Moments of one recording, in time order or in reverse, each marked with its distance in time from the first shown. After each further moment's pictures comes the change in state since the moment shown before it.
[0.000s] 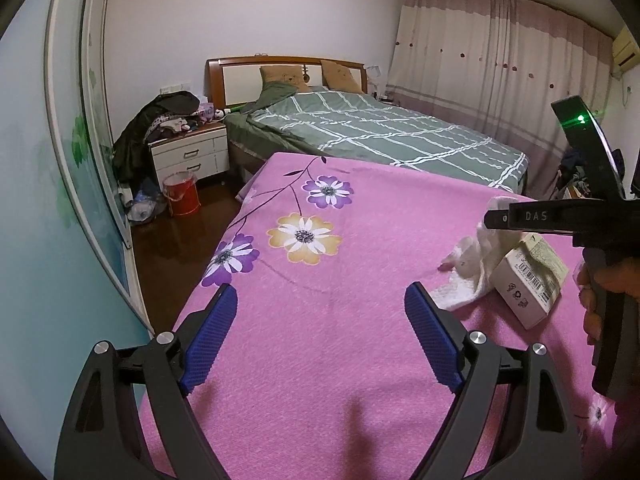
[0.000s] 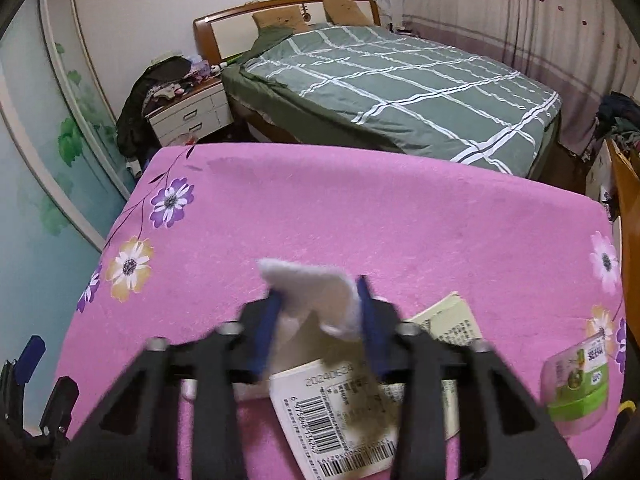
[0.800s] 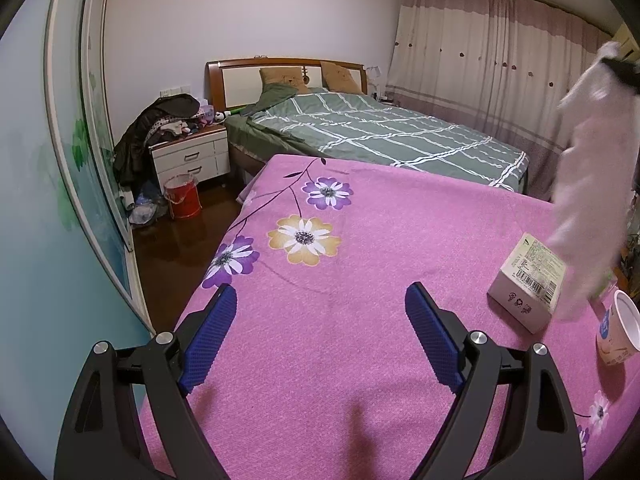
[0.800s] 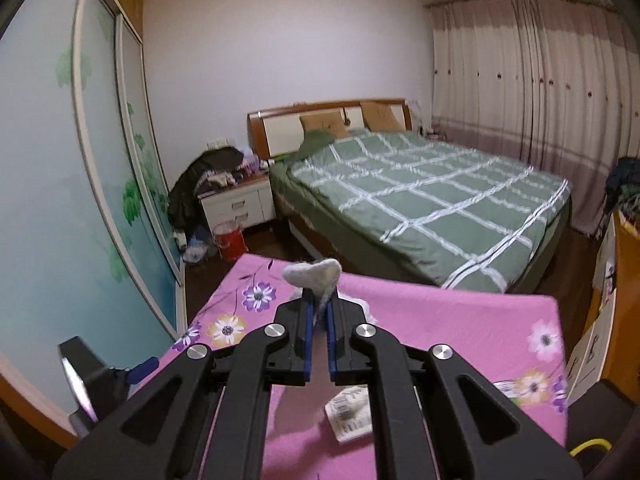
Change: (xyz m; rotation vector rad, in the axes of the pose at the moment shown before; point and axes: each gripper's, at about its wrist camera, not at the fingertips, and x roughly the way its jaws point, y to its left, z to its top) left arm -0.005 -0.002 0.000 0.005 -0.007 0.006; right arm -0.196 0.003 -0.001 -0.098 -0.404 0.102
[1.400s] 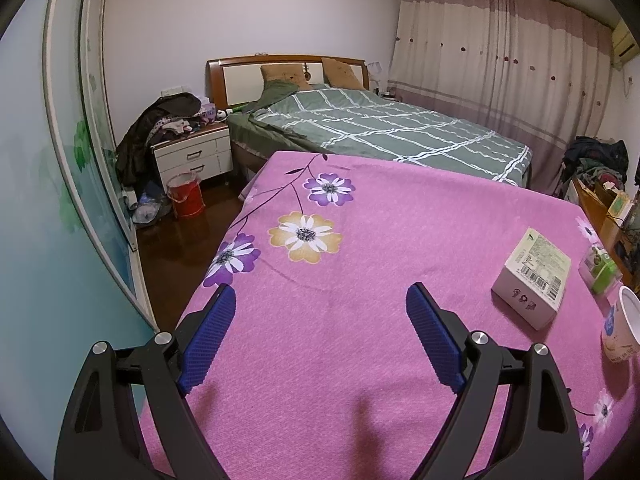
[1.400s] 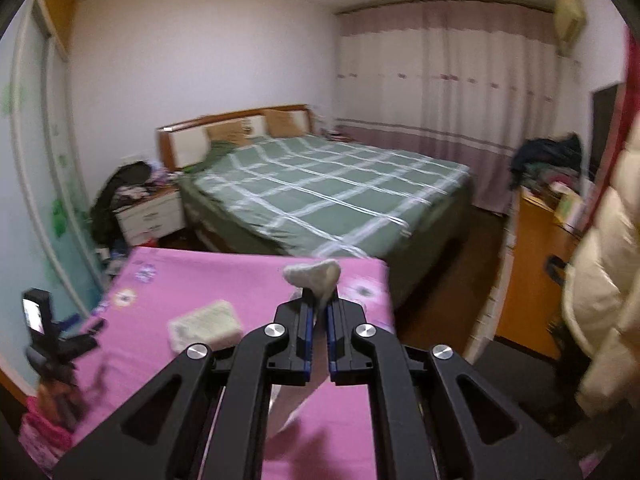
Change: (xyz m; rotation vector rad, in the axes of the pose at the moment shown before) left arm 0.001 0.000 0.003 0.010 0.014 0.020; right arm -0.173 -0.148 -0.067 0.118 0.009 -0.362
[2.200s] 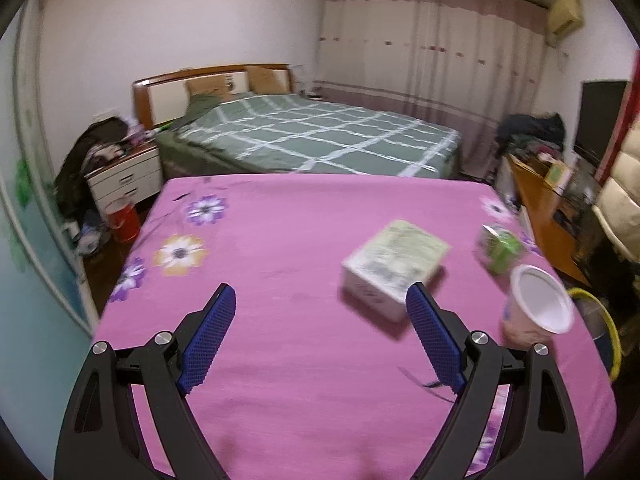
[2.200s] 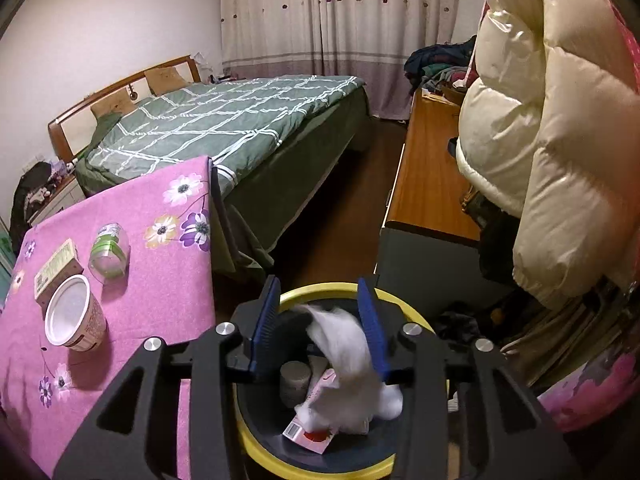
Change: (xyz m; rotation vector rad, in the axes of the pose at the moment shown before) left arm -0.058 -0.106 0.001 0.156 -0.004 -0.251; right arm 0.034 -0.178 -0.117 0.227 0.218 -0.247
